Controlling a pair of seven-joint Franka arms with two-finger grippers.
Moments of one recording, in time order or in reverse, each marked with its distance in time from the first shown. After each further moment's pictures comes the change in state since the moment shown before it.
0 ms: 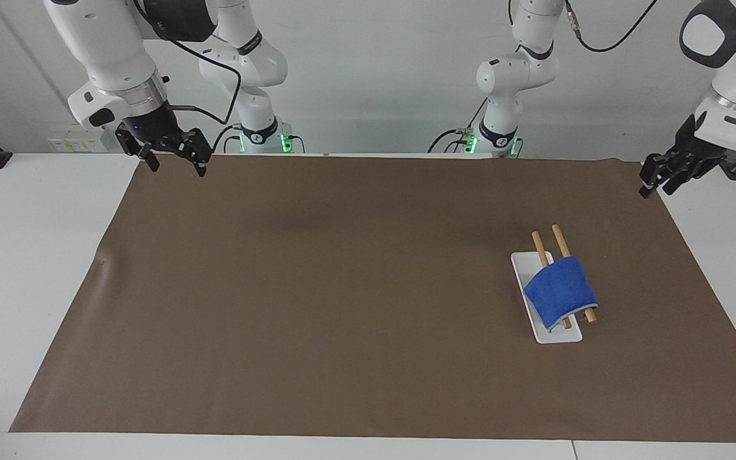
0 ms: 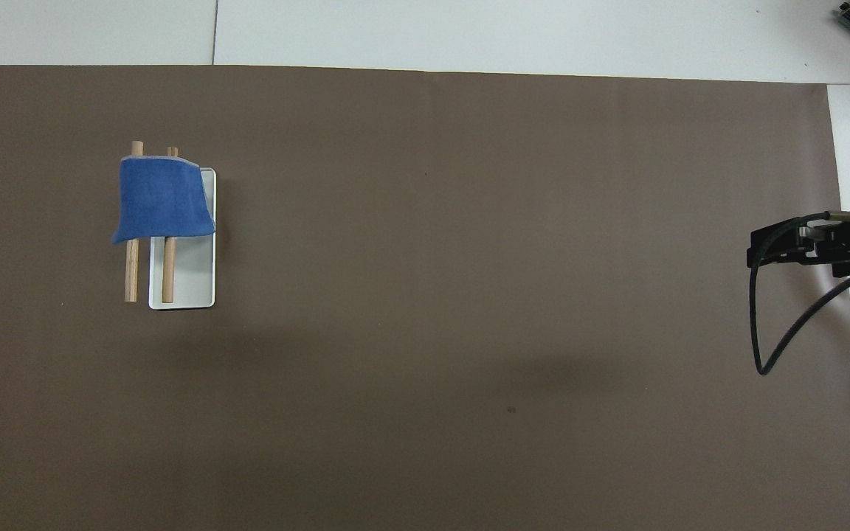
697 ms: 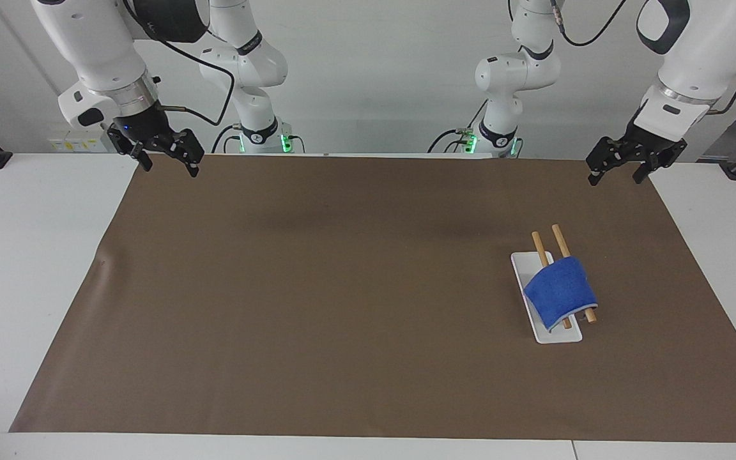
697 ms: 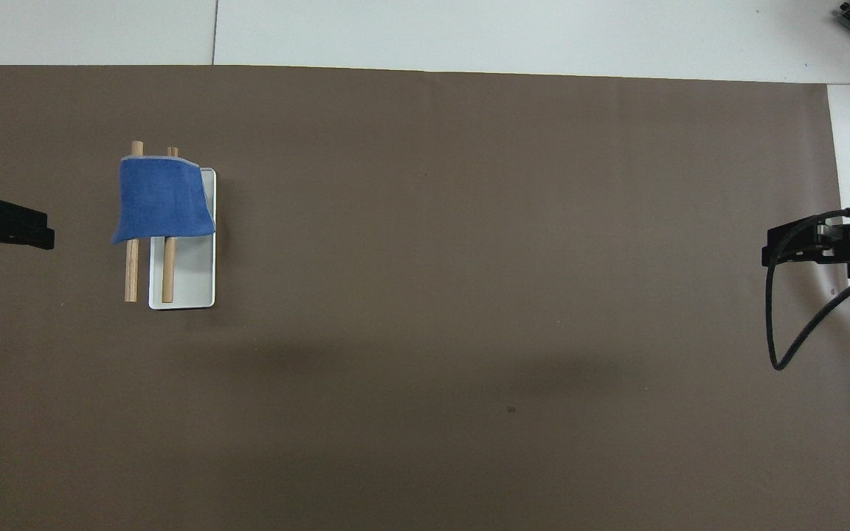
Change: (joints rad) left arm -0.111 -0.017 -0.013 -0.002 0.003 -0.032 -0.045; right arm -0.033 0.000 -0.002 0.000 0.000 0.000 0.000
